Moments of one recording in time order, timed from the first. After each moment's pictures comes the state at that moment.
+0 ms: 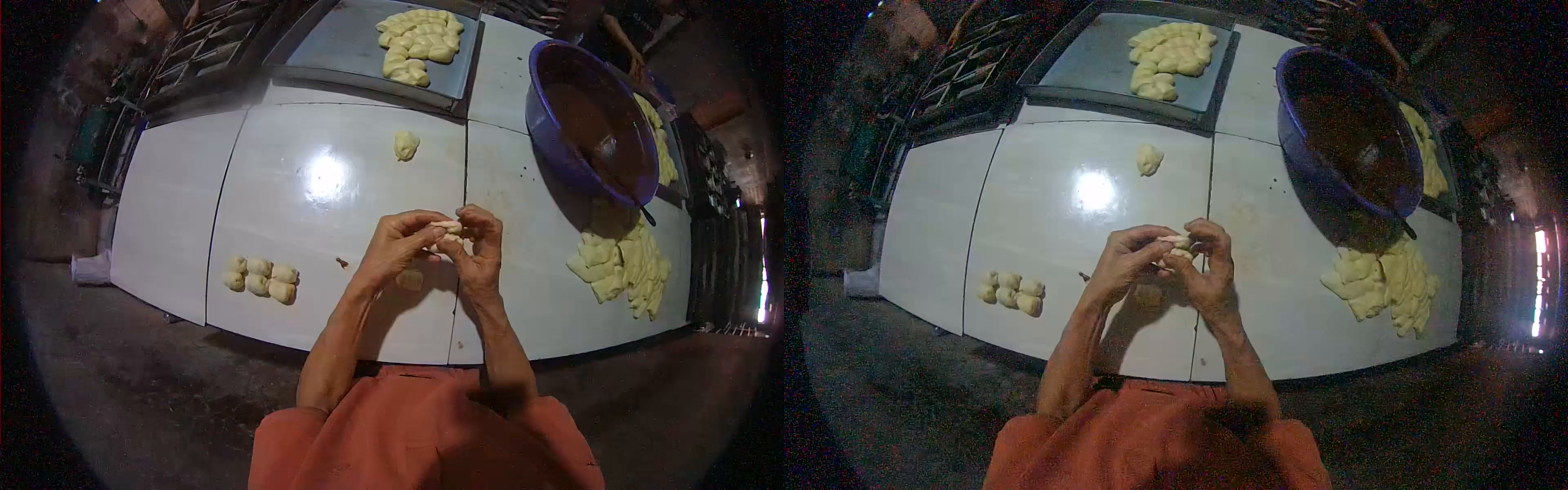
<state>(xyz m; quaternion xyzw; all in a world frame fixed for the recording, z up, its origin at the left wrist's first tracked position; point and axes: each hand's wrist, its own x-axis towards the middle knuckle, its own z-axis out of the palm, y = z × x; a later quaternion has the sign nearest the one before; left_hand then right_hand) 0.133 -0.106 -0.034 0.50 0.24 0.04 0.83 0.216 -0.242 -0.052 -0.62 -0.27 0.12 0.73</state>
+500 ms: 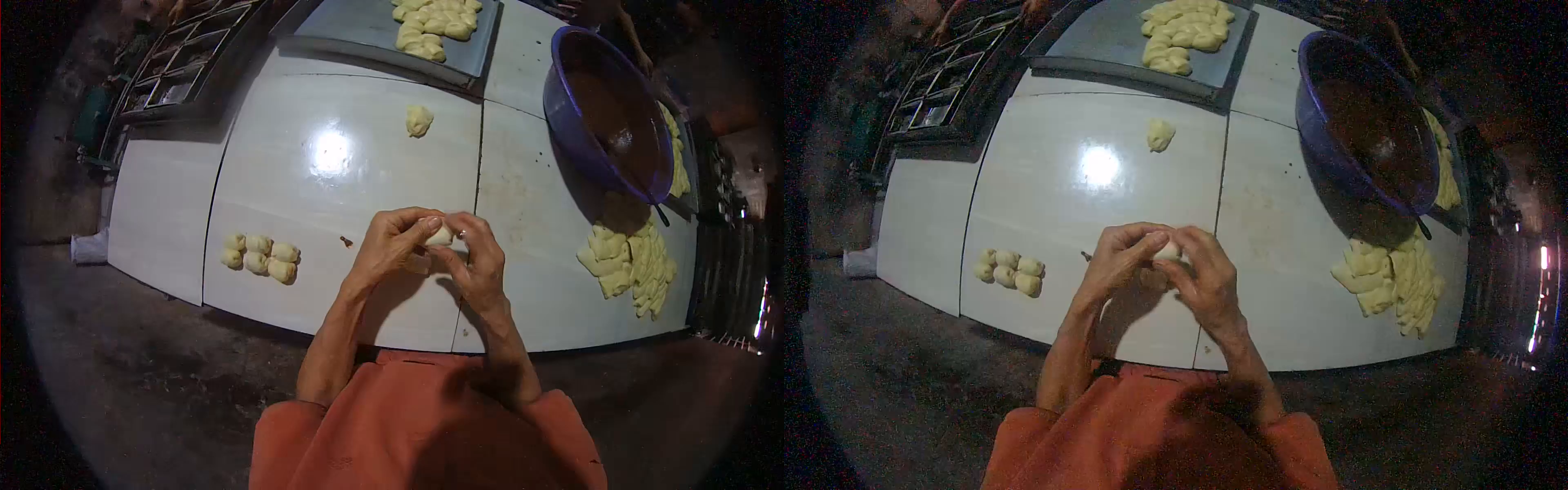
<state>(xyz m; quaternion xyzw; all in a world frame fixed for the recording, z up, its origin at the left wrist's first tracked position) 0.105 -0.110 -0.050 0.58 0.25 0.06 0.77 0.202 -0.252 -0.049 -0.74 -0.43 0.04 0.51</state>
